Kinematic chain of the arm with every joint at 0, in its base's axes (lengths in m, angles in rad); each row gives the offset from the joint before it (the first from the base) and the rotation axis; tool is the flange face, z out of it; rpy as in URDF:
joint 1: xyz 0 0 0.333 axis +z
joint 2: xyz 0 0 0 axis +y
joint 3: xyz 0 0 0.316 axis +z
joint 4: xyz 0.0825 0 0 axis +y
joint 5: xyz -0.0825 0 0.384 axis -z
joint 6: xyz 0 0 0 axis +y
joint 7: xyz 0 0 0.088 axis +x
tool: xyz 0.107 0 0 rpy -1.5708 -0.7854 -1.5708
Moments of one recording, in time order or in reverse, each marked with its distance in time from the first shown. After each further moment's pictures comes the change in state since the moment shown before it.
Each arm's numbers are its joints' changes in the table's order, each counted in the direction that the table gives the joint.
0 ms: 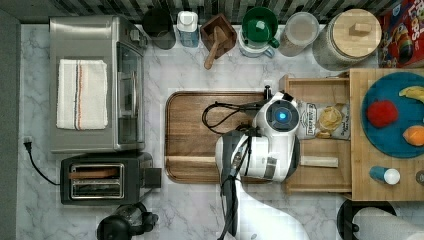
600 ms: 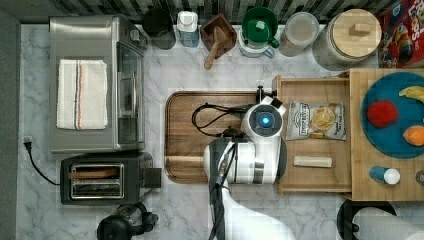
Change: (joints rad) arm 0.040 -0.033 0.011 0.053 0.040 -0.015 0.152
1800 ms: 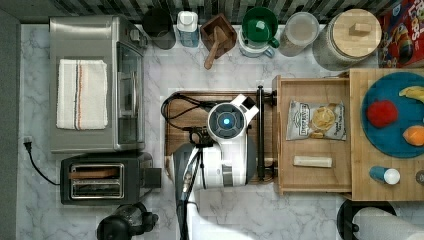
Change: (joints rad) arm 0.152 -0.077 0.021 0.004 -0.036 0.041 0.258
